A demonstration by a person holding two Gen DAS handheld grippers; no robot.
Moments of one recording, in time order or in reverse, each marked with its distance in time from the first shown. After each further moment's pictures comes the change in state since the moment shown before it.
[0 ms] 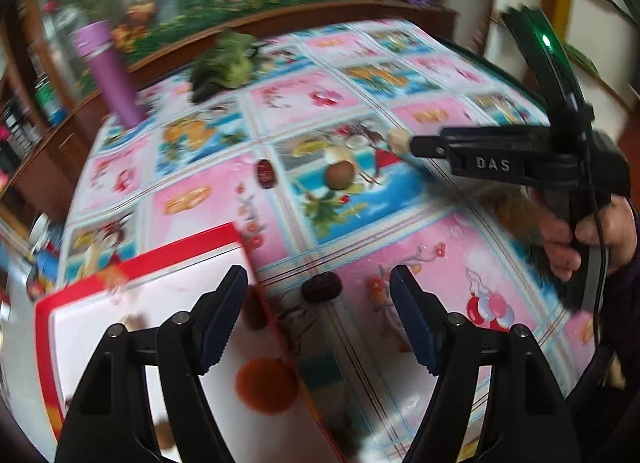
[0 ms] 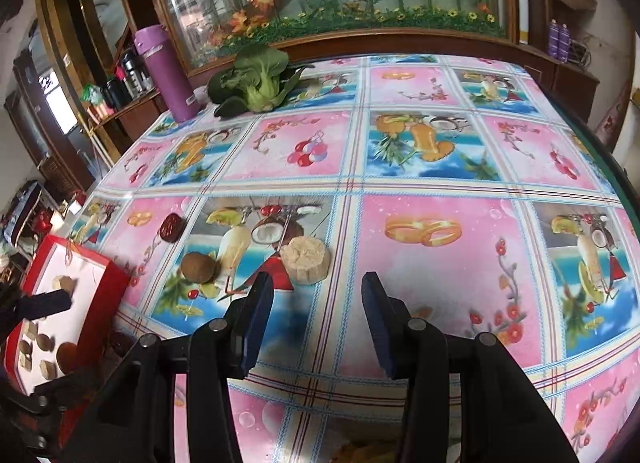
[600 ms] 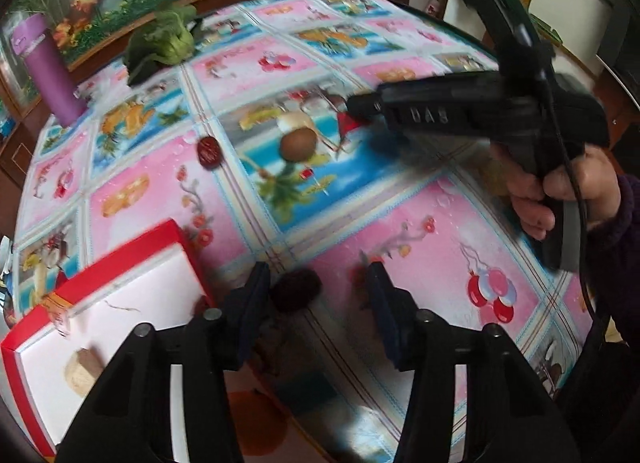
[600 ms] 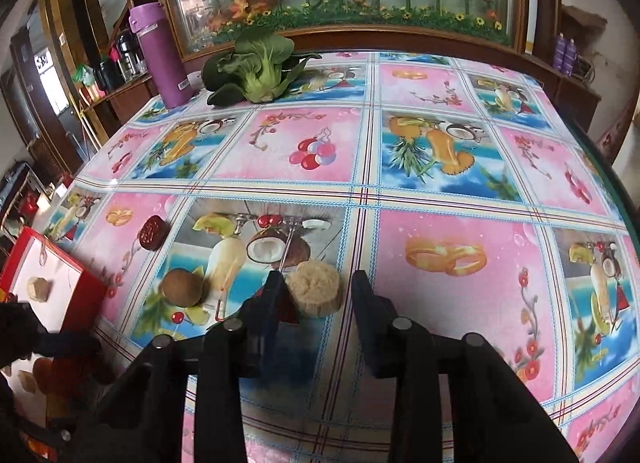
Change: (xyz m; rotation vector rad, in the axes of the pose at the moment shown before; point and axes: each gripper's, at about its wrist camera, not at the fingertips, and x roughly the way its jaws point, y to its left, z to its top) left arm 0.032 -0.002 -0.001 0.084 0.091 -0.144; right arm 0.026 0.011 0.014 -0.044 0.020 -0.055
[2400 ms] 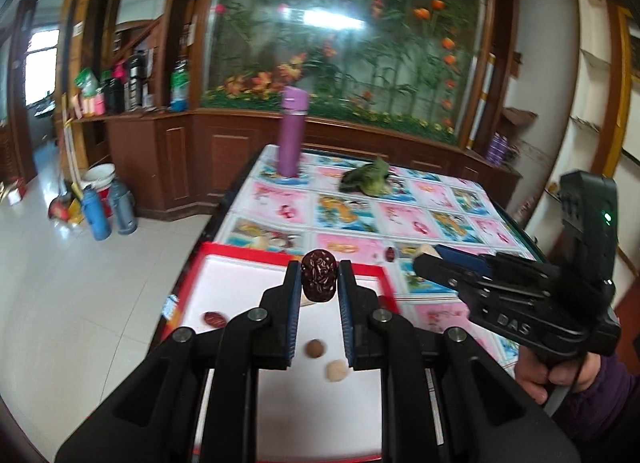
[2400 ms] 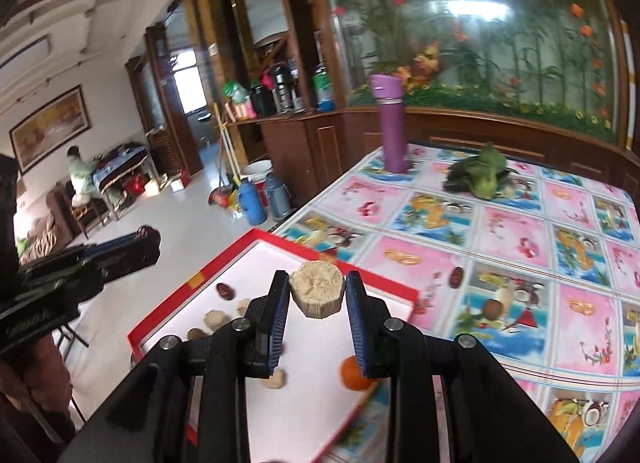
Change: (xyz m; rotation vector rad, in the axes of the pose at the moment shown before) left arm -0.226 0.067 -0.140 -0.538 -0.540 0.281; right arm -0.138 0.191 -0.028 -0.255 -0.219 0.375
